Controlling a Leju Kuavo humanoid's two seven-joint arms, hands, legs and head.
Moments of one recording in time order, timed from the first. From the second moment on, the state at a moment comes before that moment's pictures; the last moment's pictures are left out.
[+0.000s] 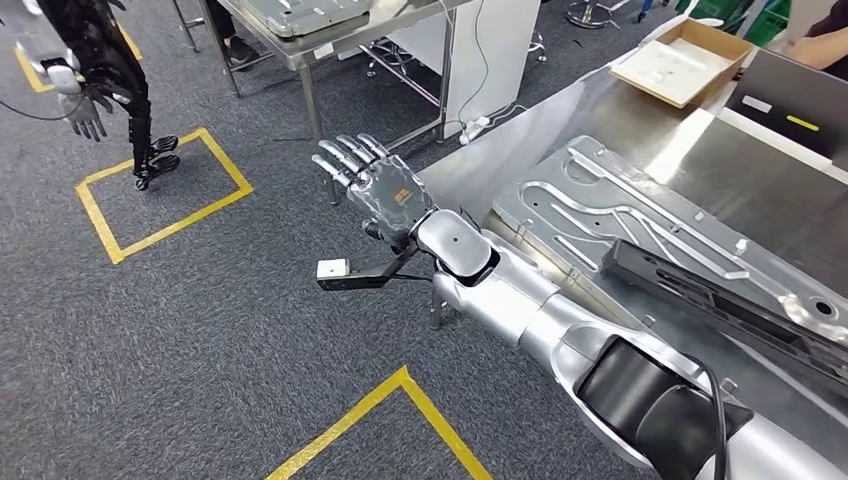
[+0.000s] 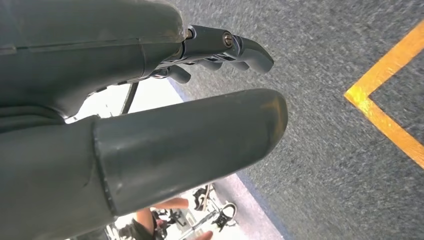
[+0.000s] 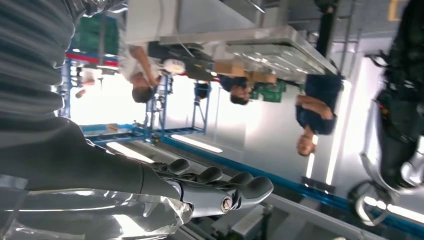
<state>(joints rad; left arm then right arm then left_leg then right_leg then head) -0.16 0.18 -1.56 -0.10 1.37 -0.24 -0.07 -0.89 -0.06 0.72 -0.94 1.36 -0.30 0.01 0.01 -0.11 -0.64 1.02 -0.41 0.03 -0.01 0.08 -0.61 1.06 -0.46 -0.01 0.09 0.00</state>
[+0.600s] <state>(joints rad) -0.16 0.18 -1.56 -0.10 1.37 -0.23 -0.08 -0.90 -0.06 0.73 -0.94 1.35 -0.29 0.01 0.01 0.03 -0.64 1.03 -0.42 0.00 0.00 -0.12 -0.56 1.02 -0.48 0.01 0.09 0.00</state>
